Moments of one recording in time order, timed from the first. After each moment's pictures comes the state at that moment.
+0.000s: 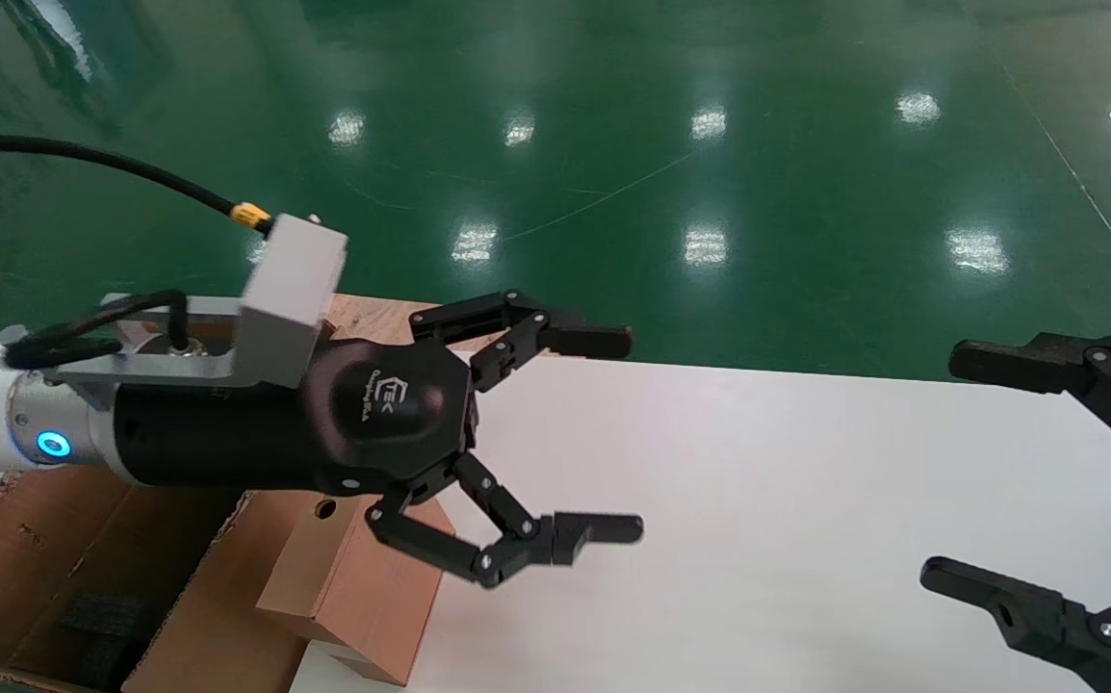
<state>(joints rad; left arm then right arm) -1.08 0.57 0.30 -1.31 0.83 1.42 -0.22 1.09 -0.59 -0.34 1.26 -0.68 -1.47 0.15</state>
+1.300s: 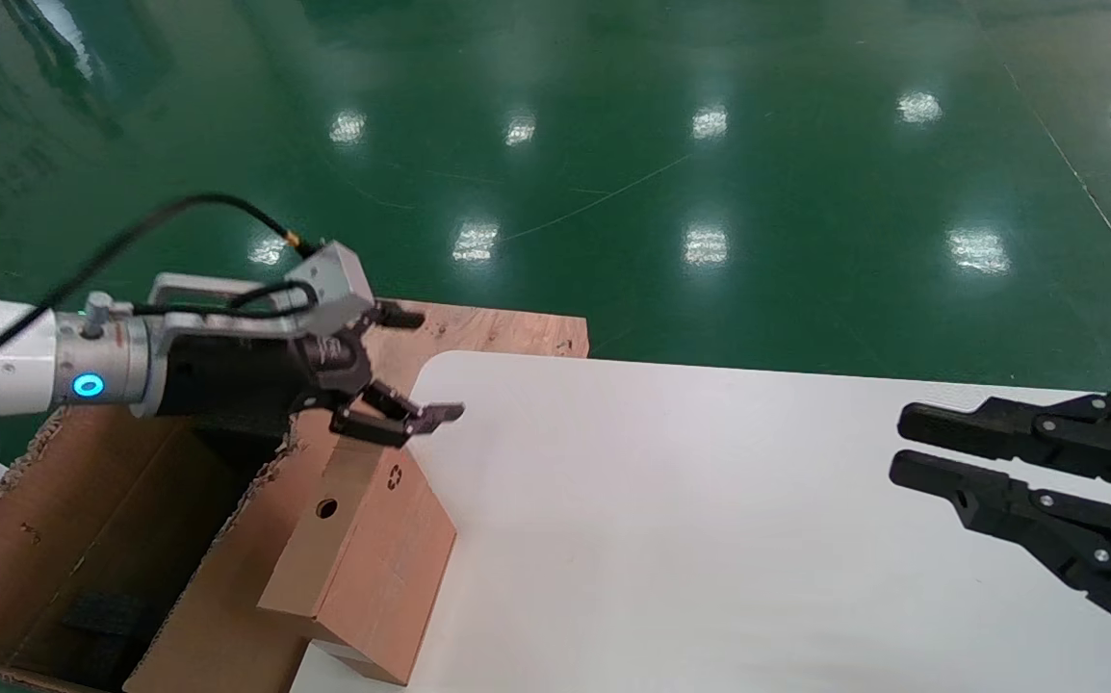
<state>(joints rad) -1.22 0.46 0.45 -1.34 1.43 1.21 -0.48 1.09 -0.59 -0.34 1.26 -0.68 -1.47 0.15</state>
